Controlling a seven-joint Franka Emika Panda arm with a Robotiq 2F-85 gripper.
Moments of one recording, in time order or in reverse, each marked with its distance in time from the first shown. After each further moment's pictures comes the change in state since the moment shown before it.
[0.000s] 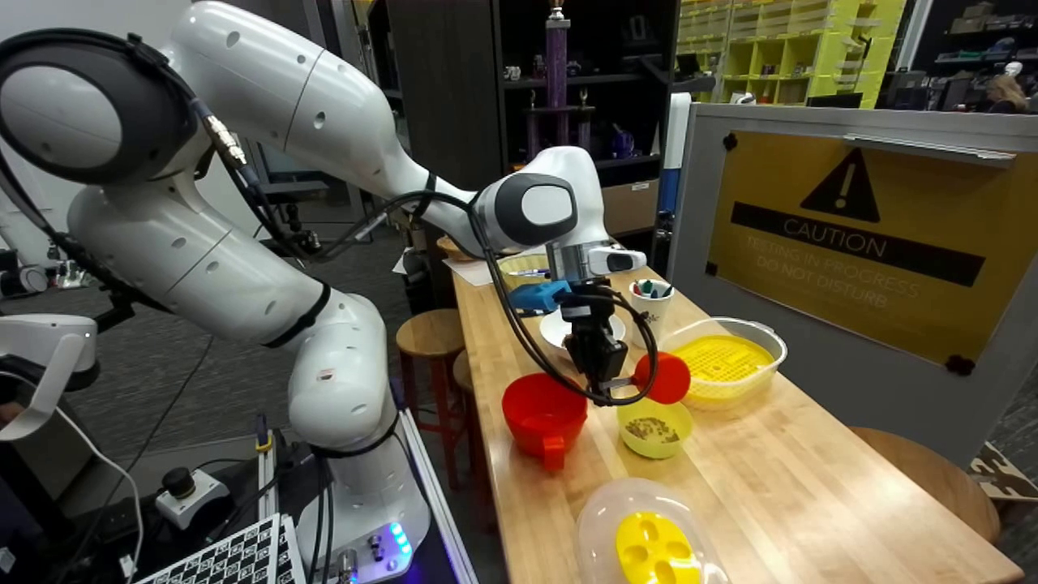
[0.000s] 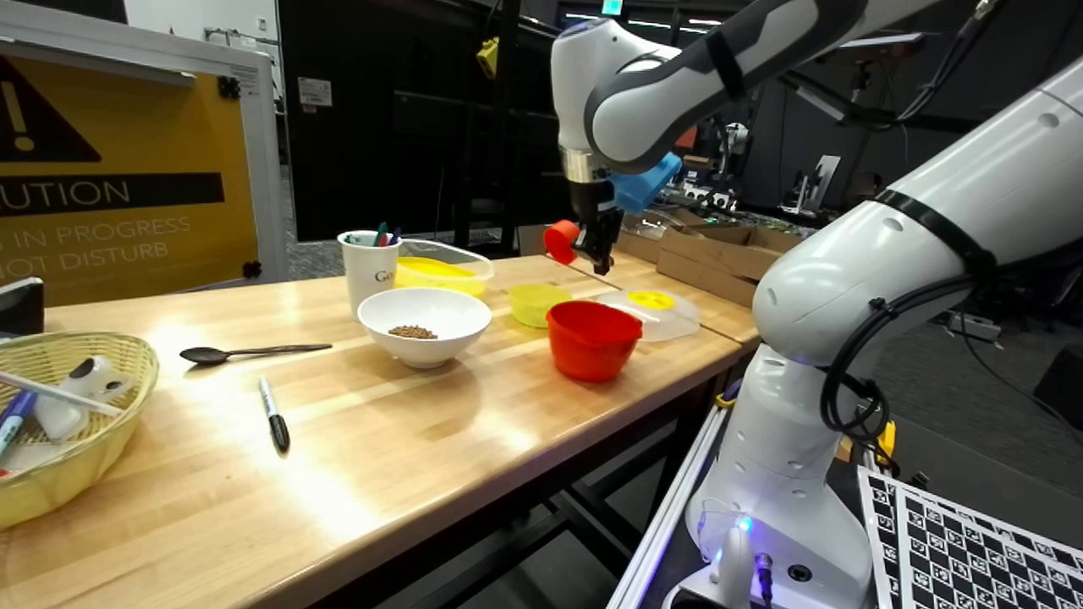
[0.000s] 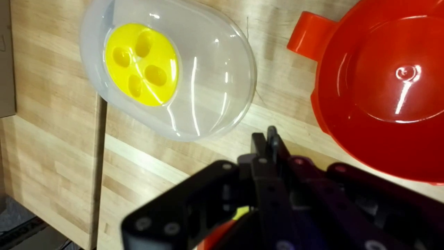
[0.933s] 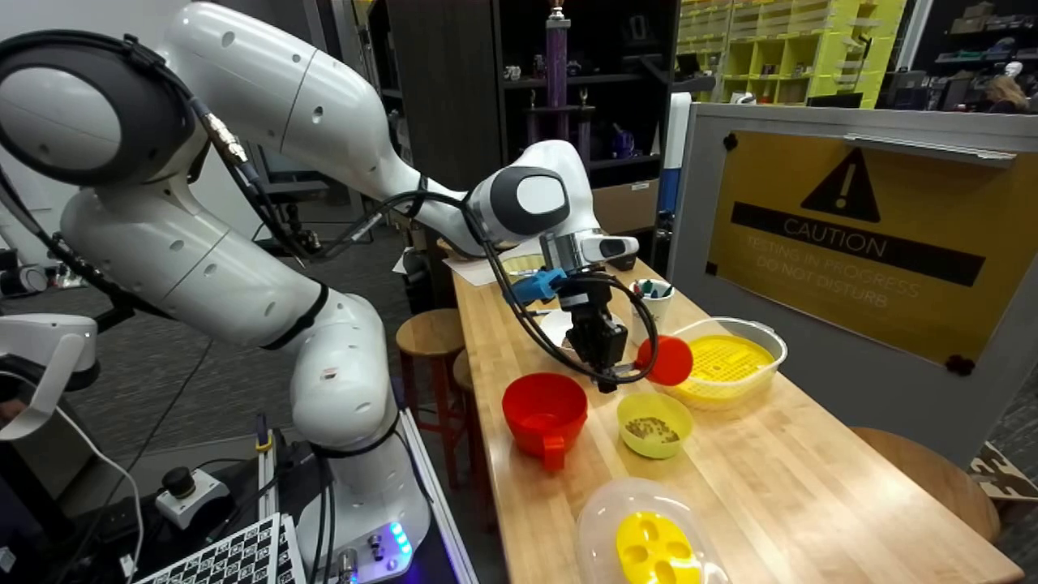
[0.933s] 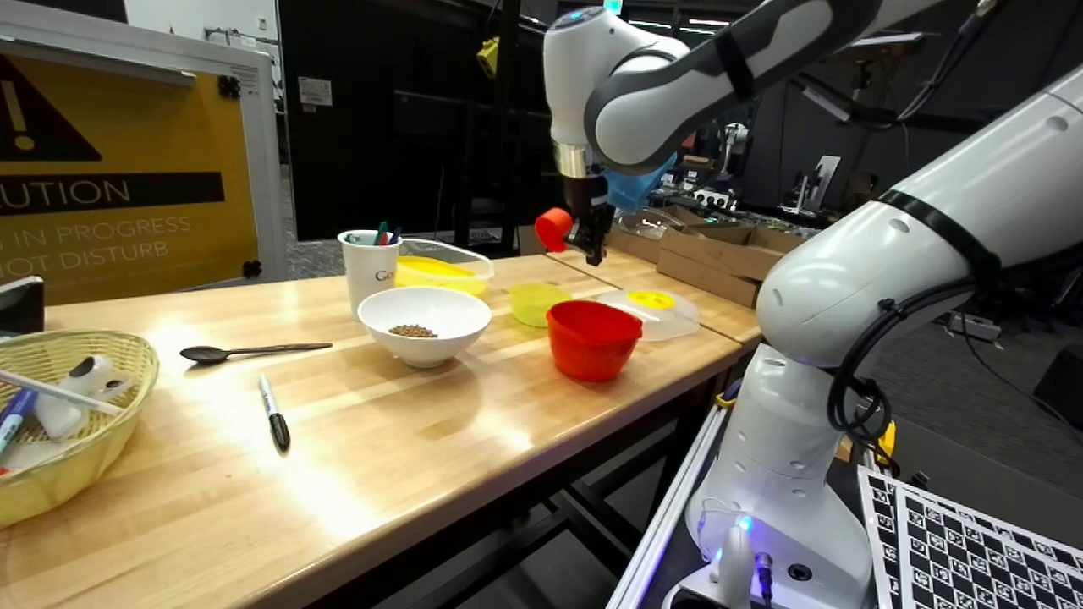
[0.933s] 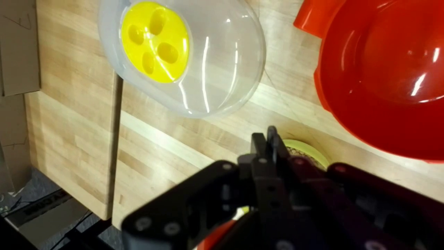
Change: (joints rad) arm 0.037 -0.019 0.020 0.000 -0.054 0.012 0.058
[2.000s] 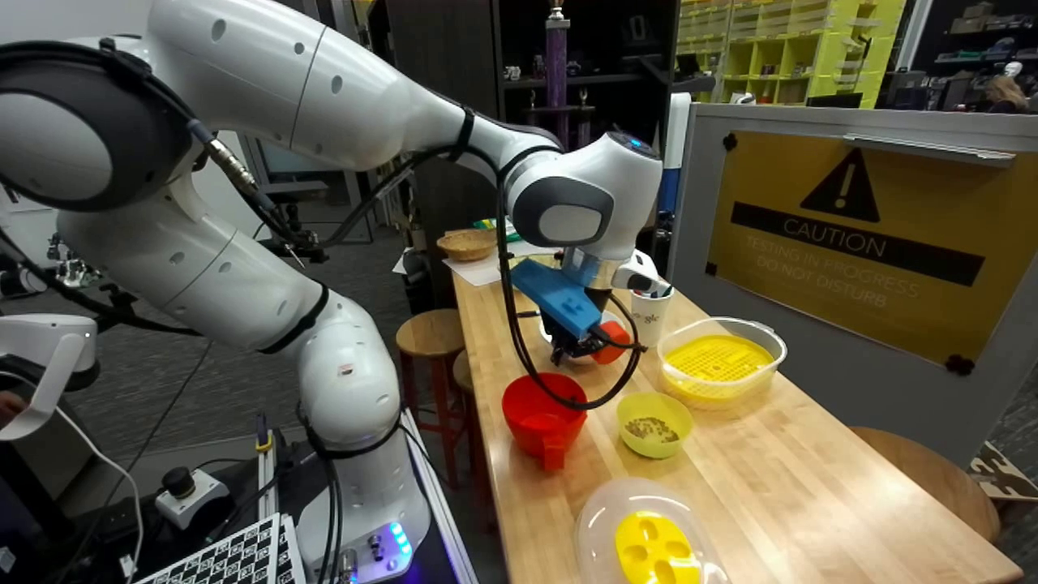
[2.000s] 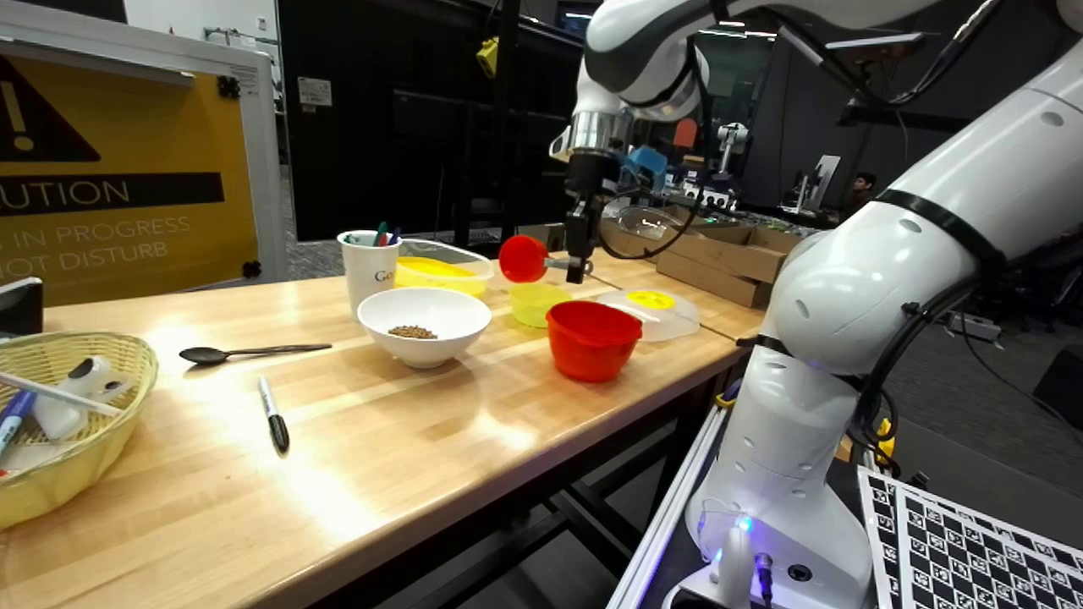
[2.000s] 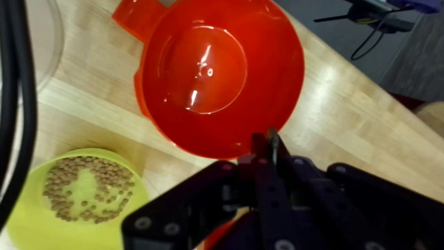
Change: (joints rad) arm 0.171 0.053 -0.338 0.118 0.621 -0.217 -0.692
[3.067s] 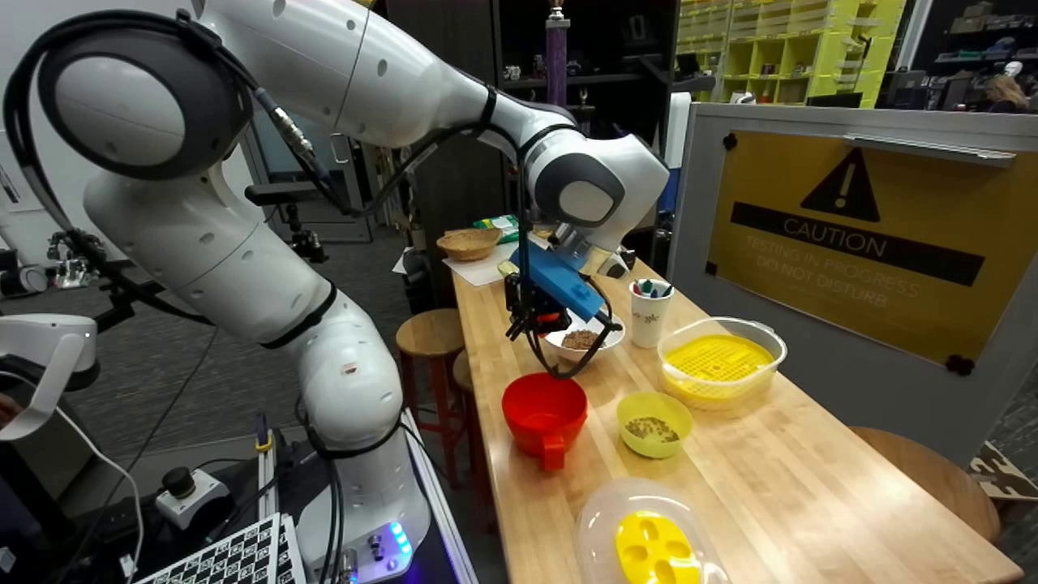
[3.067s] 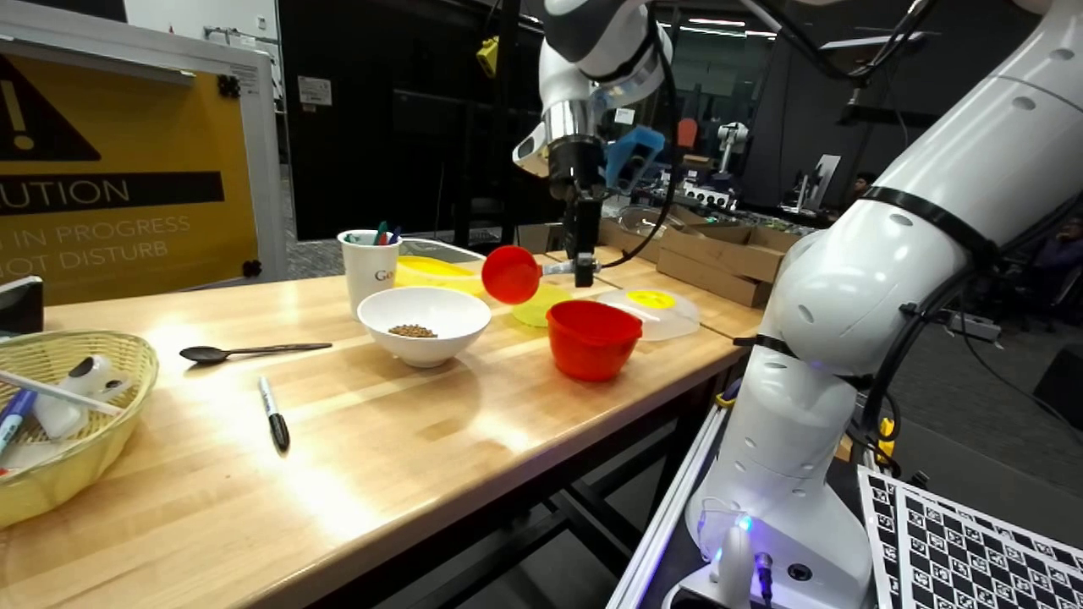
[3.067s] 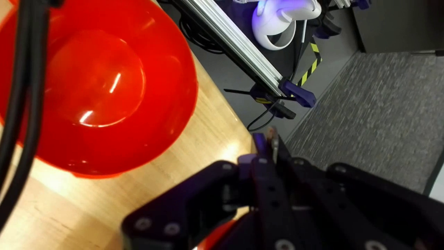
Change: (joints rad) arm 0.032 0.114 0.085 0.119 0.141 -0.330 -0.313
